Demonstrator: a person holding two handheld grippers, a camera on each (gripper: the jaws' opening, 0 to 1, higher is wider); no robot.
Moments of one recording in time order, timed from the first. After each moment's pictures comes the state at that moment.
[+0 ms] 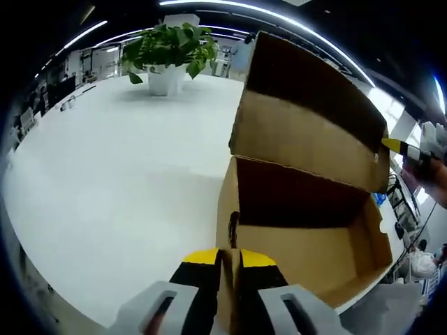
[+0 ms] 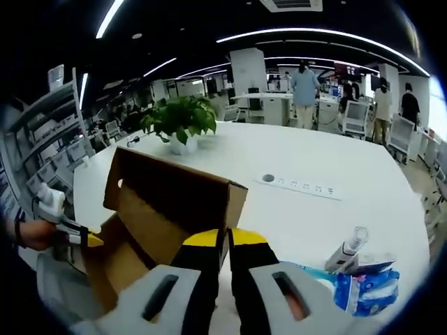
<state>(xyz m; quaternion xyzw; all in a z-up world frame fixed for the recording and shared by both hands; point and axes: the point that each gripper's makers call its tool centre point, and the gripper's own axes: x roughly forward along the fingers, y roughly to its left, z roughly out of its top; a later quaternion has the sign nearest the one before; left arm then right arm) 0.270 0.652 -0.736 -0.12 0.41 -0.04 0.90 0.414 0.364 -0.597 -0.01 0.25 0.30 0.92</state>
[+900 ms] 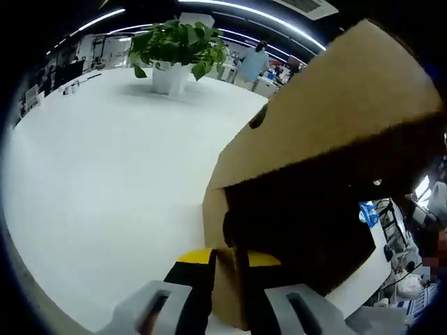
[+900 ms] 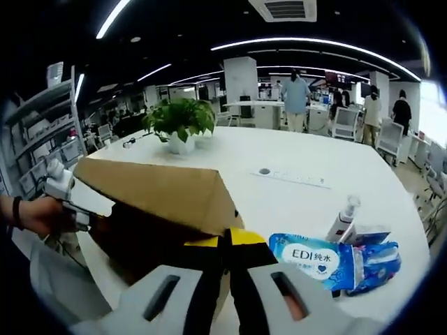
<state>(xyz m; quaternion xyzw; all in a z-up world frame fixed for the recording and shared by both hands) 0.289 0.638 -0.731 -0.18 0.39 -0.04 0.90 0.355 0.356 -0.625 -0.01 0.23 0.26 0.94</state>
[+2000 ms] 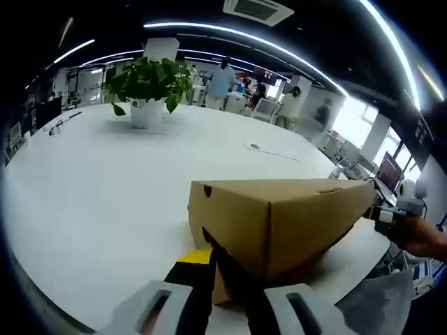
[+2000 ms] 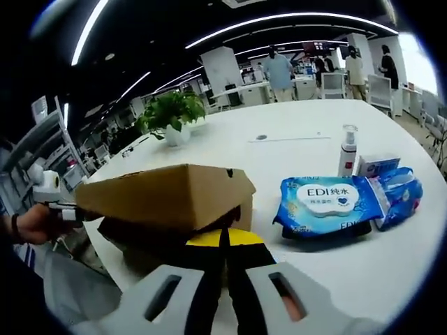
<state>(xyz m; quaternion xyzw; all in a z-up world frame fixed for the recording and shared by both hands) 0.259 0.636 -0.684 -0.11 0.33 -0.11 0.93 0.309 0.352 -0.679 0.09 0.28 0.24 0.92</state>
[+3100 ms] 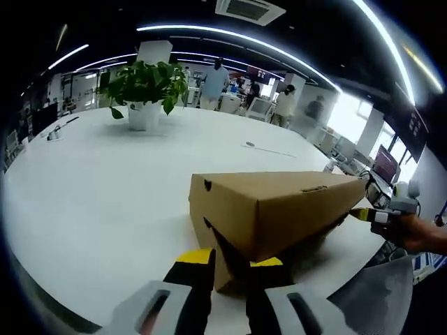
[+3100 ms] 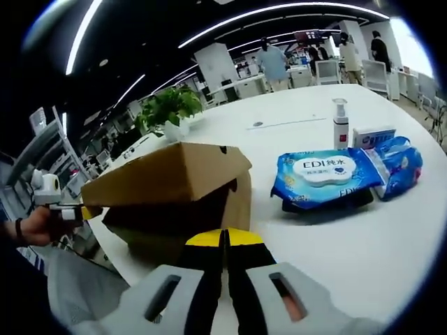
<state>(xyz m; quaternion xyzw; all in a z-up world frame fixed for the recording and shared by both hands) 0.239 0.639 -0.684 -0.10 0.33 -0.12 0.93 0.283 0.341 -0.698 0.12 0.30 0.24 0.92</state>
